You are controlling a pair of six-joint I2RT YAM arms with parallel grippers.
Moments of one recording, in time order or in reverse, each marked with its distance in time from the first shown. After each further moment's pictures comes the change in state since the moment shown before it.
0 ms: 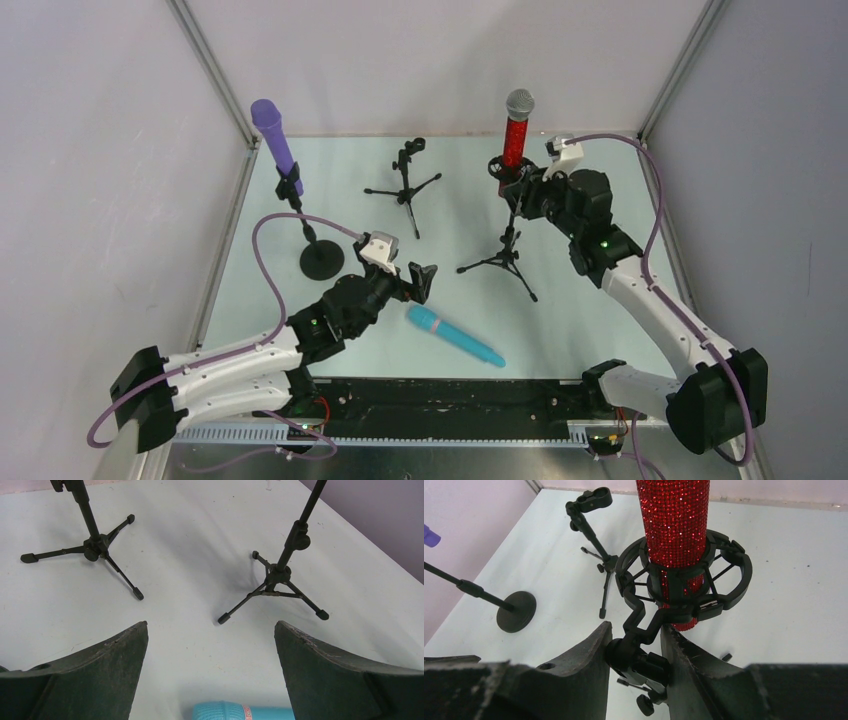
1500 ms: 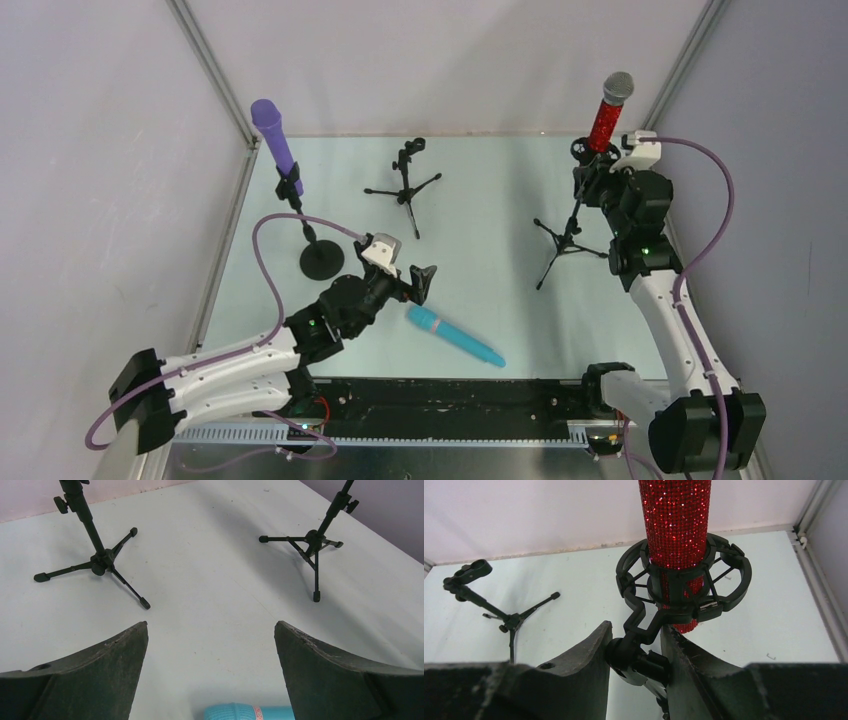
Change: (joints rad) left arm 0.000 -0.014 0.000 0.008 0.024 0.094; right arm -0.317 -0.112 -0.027 0.005 0.092 -0.079
